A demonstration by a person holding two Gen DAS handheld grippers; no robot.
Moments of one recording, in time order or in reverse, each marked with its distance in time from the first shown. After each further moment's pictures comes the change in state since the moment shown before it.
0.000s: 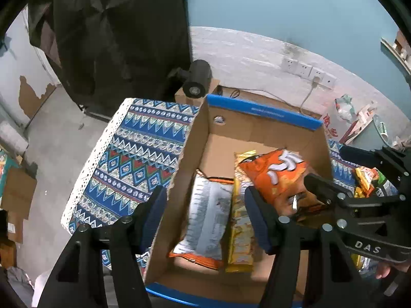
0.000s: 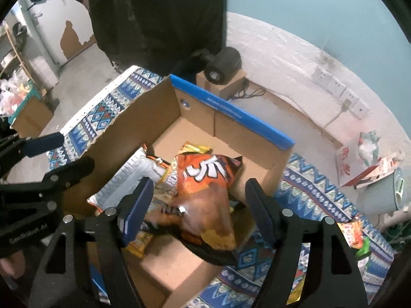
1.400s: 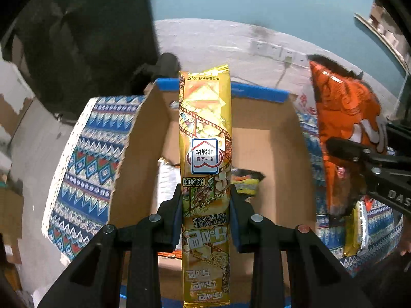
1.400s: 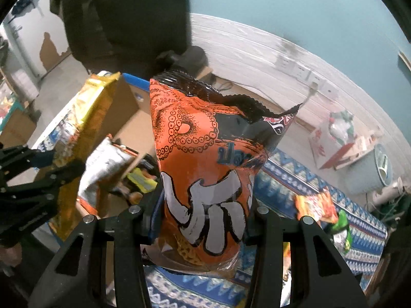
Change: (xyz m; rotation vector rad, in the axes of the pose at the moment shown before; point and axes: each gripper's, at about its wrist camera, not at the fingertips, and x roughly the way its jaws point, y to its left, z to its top) left arm 0.023 -0.036 -0.021 0.108 0.053 -0.106; right arm -0.029 -0.047 -0.027 0.065 0.017 -0.087
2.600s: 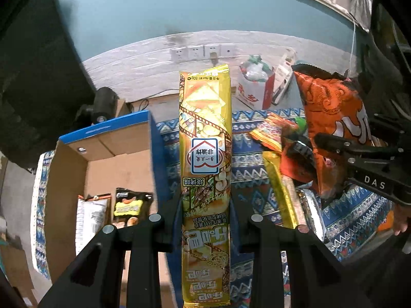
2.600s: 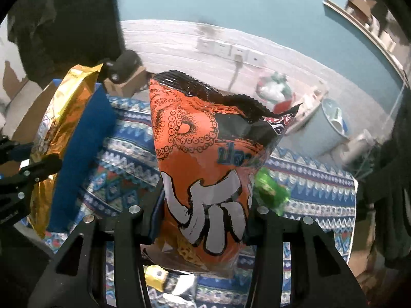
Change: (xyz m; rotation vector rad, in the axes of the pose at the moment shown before) left arm -0.030 -0.178 -0.003 0.283 -0.052 -0.125; right arm -0.065 -0.152 -0.101 0.193 -0.029 -0.176
